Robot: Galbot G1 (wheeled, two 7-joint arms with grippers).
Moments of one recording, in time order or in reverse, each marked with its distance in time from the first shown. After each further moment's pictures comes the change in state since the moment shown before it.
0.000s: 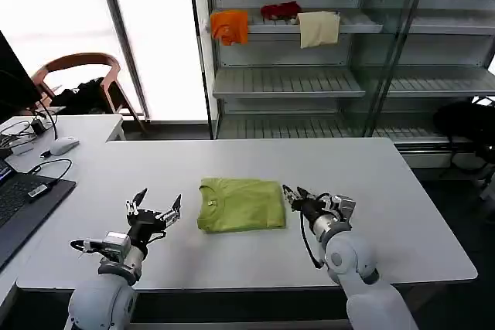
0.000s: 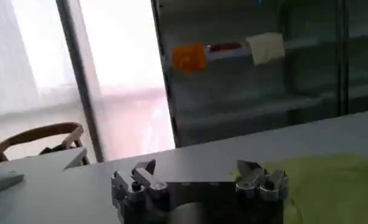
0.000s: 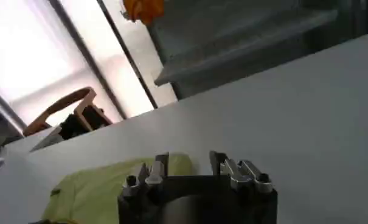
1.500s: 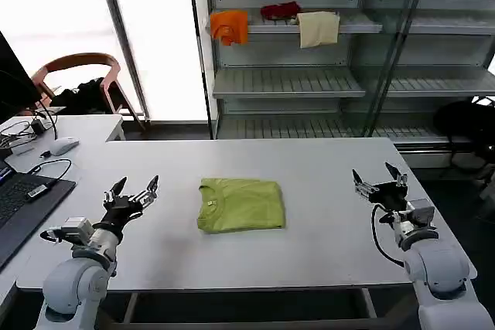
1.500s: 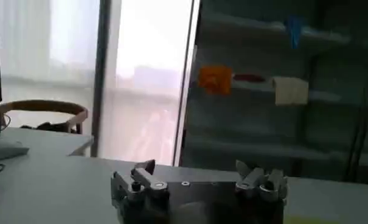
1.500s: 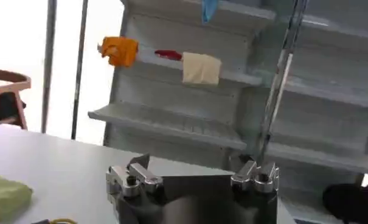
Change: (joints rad) left arm -0.071 0.071 -0.107 0.078 -0.384 -0.025 -0.028; right arm -0.141 -0.154 0.347 0.069 -0.496 0.154 -0.388
